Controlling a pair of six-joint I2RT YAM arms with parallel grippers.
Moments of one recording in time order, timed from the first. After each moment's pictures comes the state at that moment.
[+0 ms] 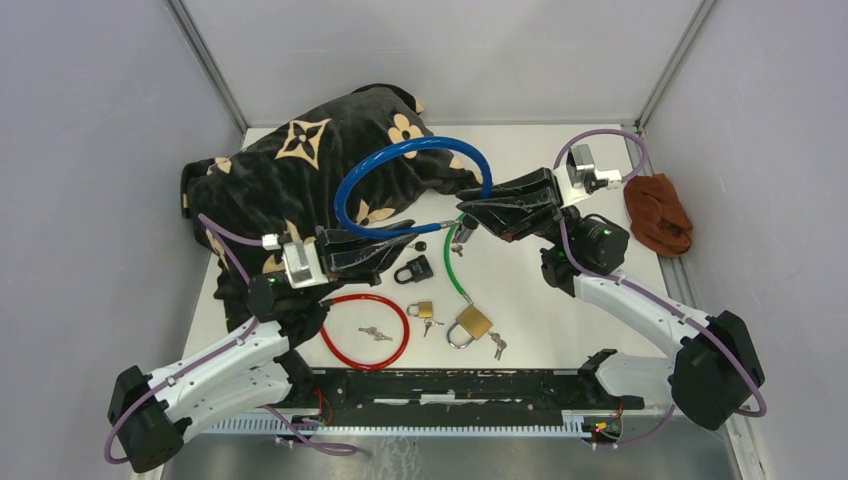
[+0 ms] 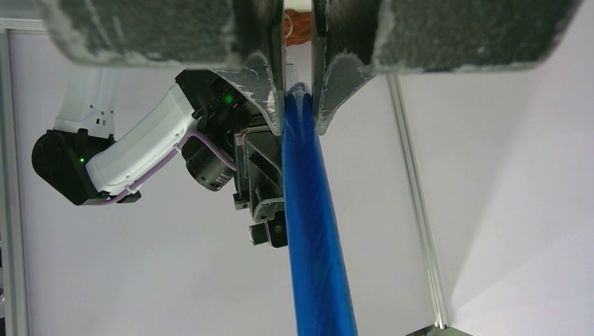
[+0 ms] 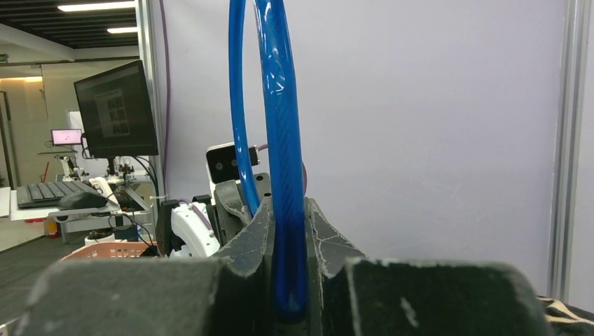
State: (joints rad) left arm -0.83 0.82 0.55 1.14 0.39 -0.16; right arm 0.63 1.22 0.81 1.47 -0.64 0.84
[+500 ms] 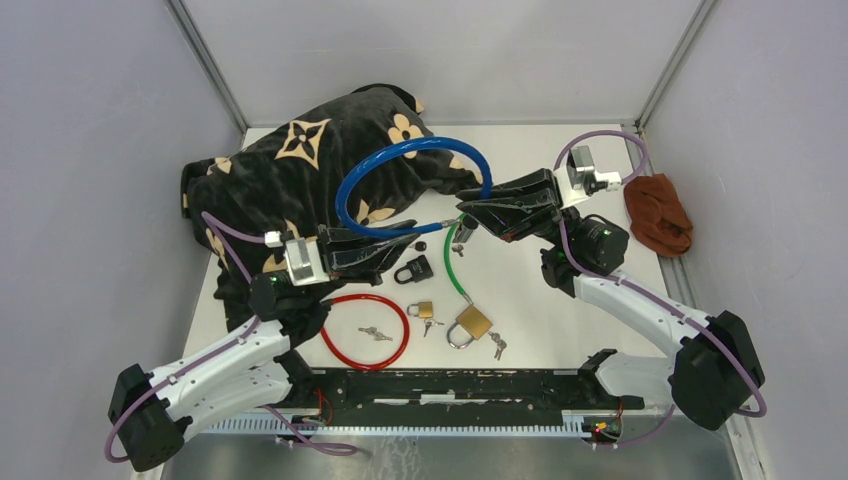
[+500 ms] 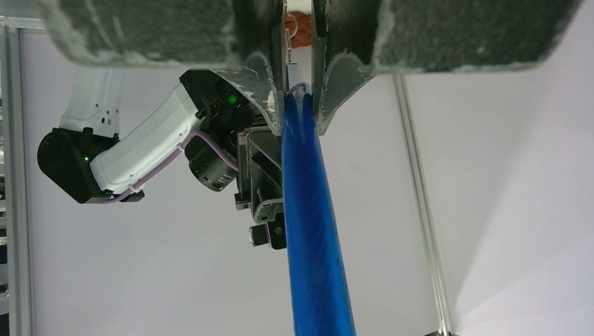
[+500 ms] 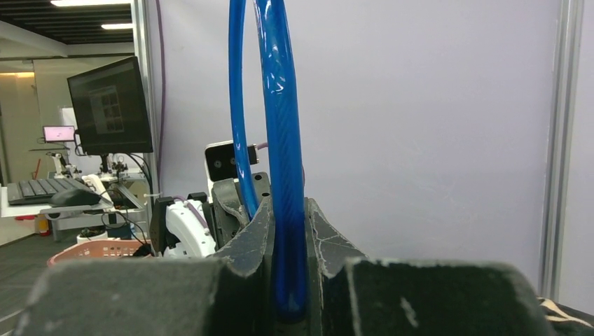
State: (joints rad) left arm -0.83 0.84 0.55 1.14 0.39 -0.19; right arm 0.63 1.22 0.80 1.47 -0.64 0.82
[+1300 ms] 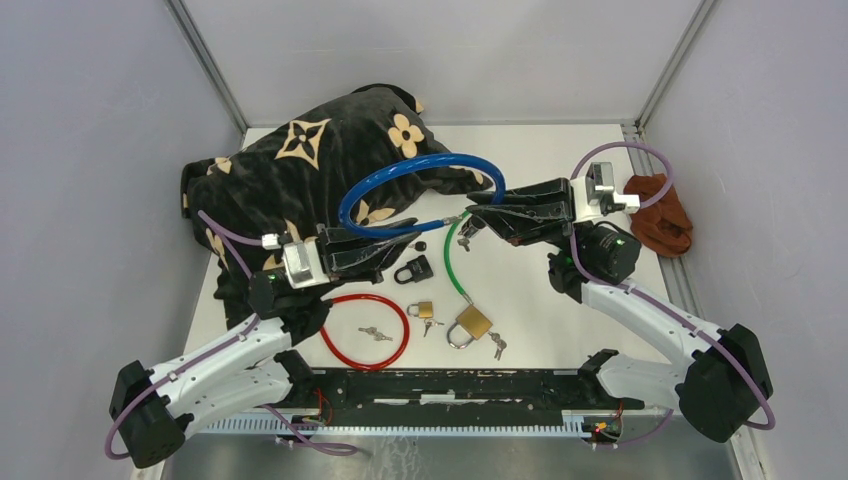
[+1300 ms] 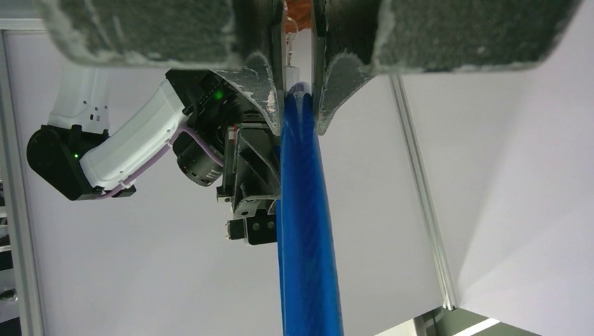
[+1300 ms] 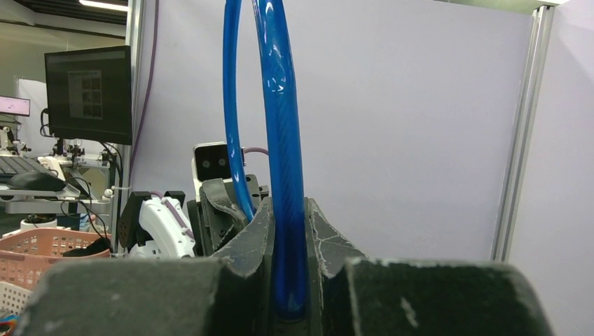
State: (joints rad) left arm -0.83 0.86 0.59 1.16 0.41 -0.14; right arm 0.63 1.15 0.78 1.48 -0.64 0.68
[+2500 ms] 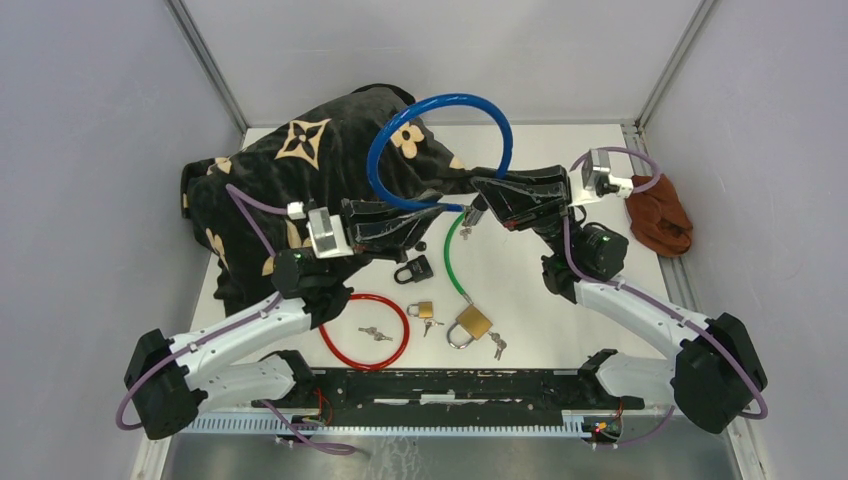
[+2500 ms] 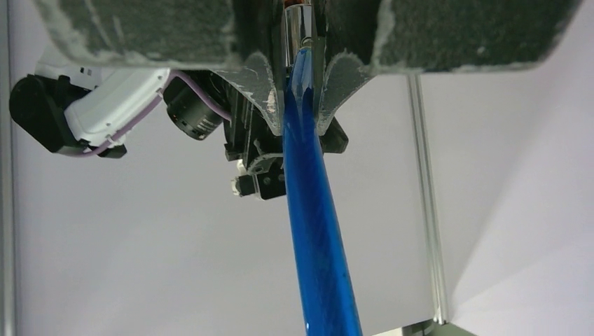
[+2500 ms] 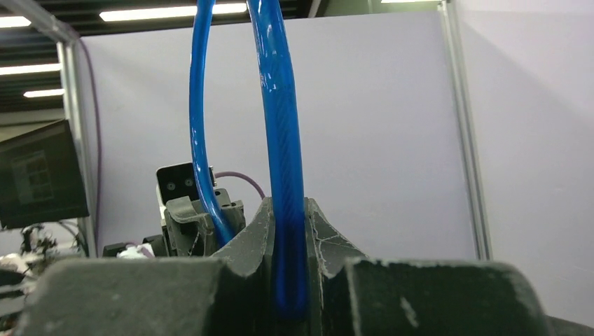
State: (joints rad) left arm -0.89 1.04 0.72 1.20 0.34 -0.19; right arm 0.63 1.20 0.75 1.49 -0.43 0.75
